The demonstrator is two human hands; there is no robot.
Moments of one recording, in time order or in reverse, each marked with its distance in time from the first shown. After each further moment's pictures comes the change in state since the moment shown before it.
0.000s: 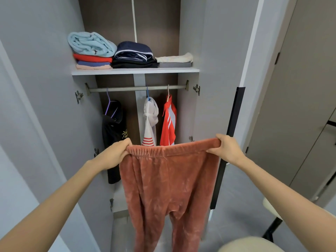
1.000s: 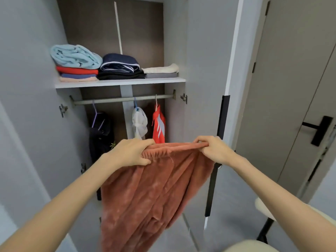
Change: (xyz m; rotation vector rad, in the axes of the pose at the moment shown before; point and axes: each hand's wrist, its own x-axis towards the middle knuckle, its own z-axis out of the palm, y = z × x) left_hand 0.033 0.101 -0.035 0.464 -0.057 0.269; right_hand -0.013 -0.054 -0.033 -0.013 -0.116 -0.063
